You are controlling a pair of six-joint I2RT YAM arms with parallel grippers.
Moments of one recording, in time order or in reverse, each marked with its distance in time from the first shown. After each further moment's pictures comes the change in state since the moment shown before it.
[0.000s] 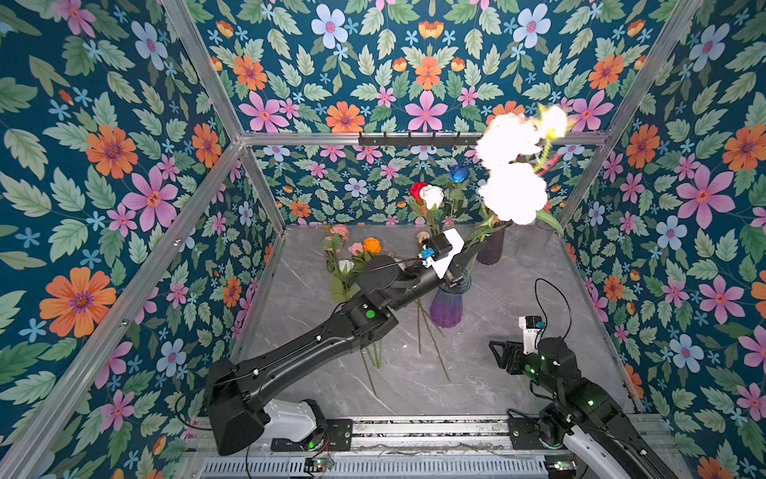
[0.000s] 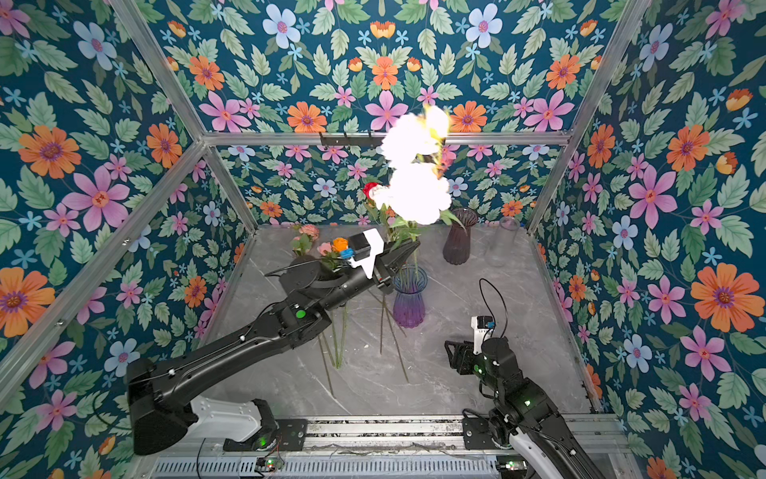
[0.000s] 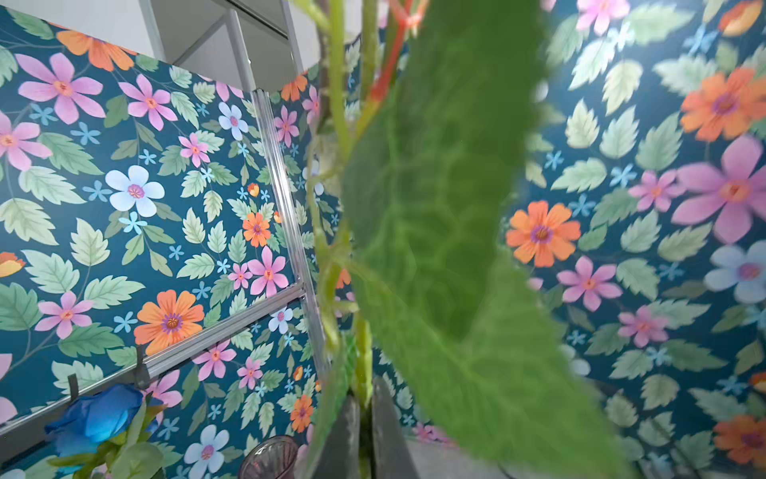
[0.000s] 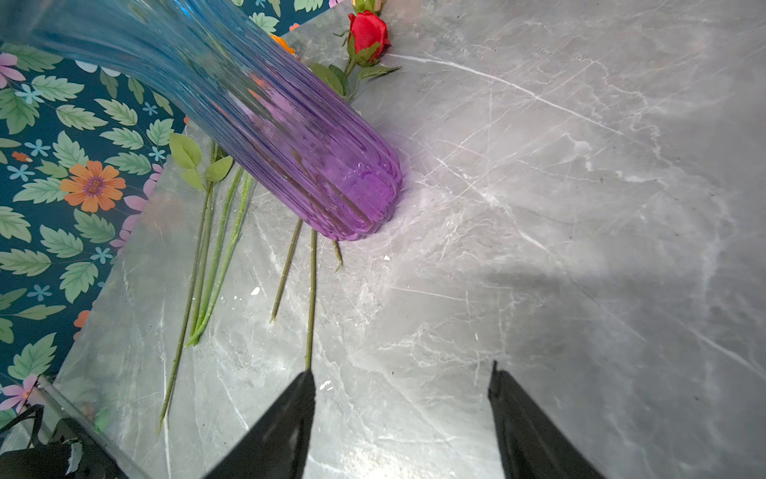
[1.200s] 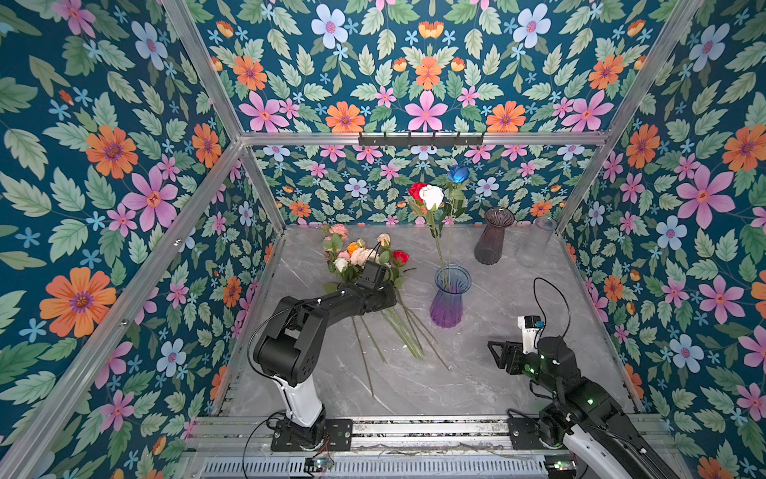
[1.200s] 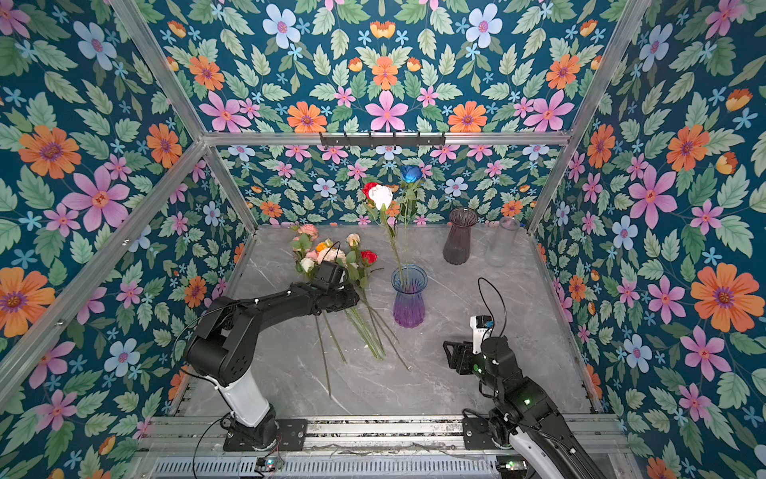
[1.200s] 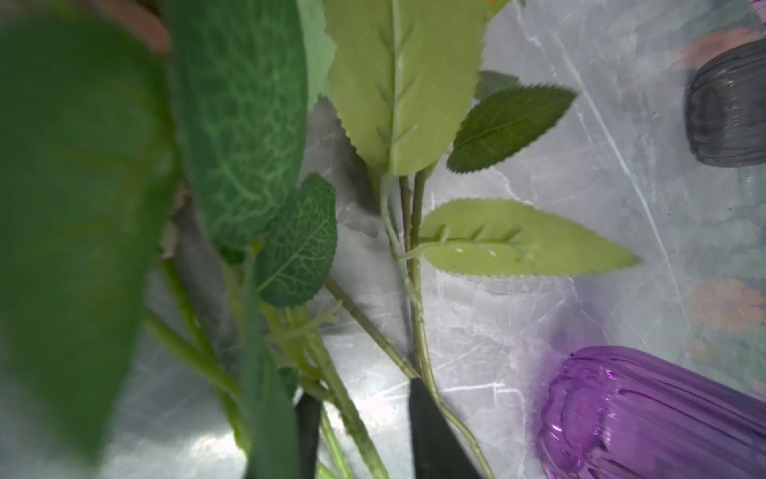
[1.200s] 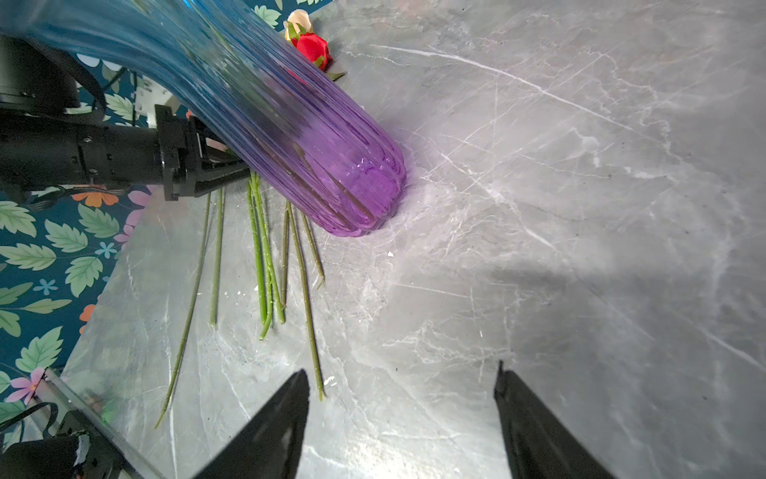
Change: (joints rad) left arm 0.542 0.391 -0.260 -0.665 -0.050 -0.864; right arm 0.000 0.020 0.008 -0.002 -0.013 0.000
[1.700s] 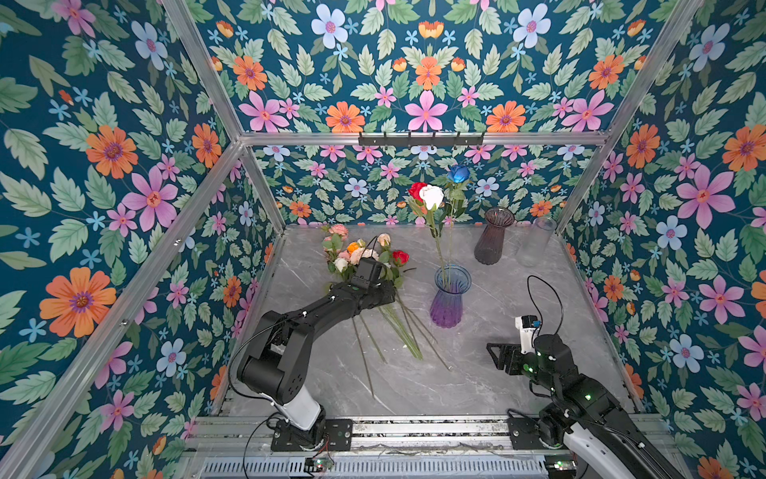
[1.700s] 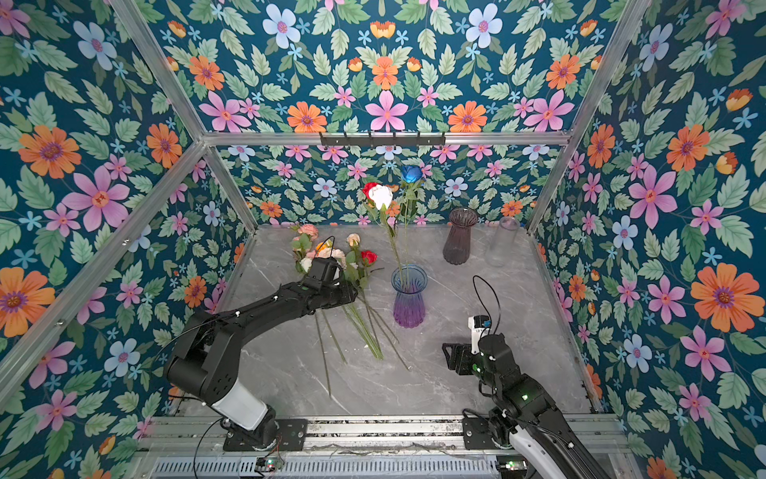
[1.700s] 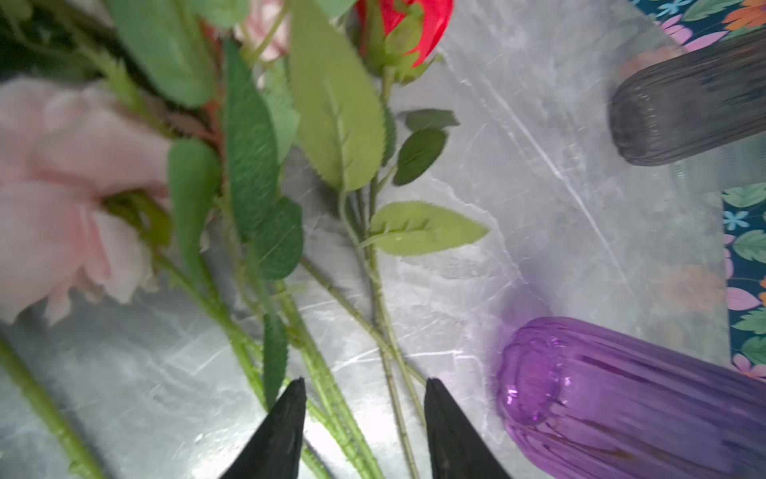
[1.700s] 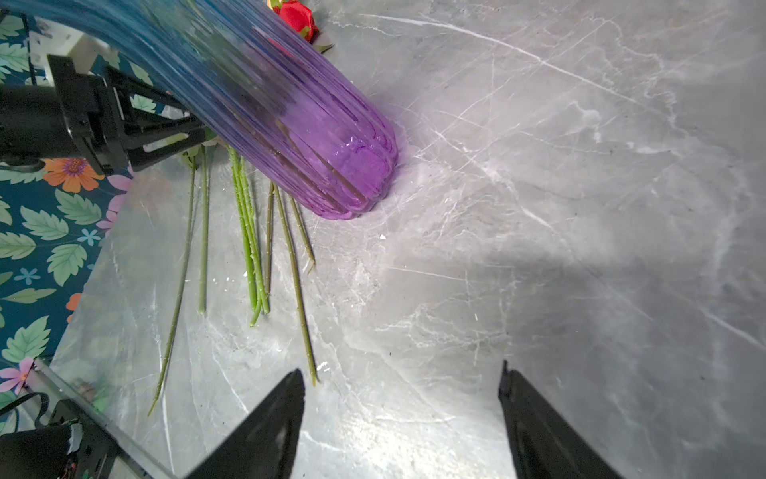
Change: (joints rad) left arm 0.000 -0.145 -0.032 -0.056 -0.024 0.046; right arm 0.000 0.054 0.015 -0.020 -0.008 0.000
